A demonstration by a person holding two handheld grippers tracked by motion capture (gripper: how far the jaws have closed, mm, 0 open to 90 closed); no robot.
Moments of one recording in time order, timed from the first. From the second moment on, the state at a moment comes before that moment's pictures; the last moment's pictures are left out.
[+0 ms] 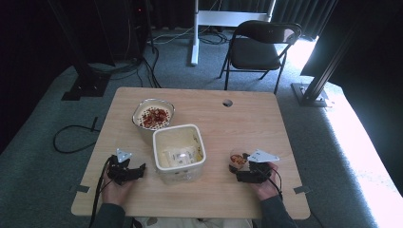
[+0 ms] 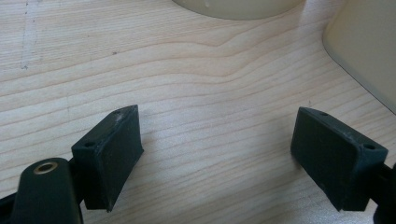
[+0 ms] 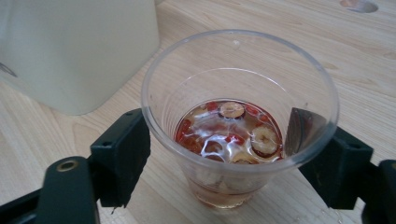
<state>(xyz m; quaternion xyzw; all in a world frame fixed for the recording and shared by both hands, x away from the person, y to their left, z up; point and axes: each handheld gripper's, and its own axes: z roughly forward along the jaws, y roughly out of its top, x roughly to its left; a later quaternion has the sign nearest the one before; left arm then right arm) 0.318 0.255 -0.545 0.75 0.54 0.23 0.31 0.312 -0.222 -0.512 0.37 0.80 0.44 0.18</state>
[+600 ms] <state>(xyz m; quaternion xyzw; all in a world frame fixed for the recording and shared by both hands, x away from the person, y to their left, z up) 0.318 0.255 -0.545 0.75 0.54 0.23 0.31 0.288 -0.186 -0.514 0.30 0.82 0.47 0.13</state>
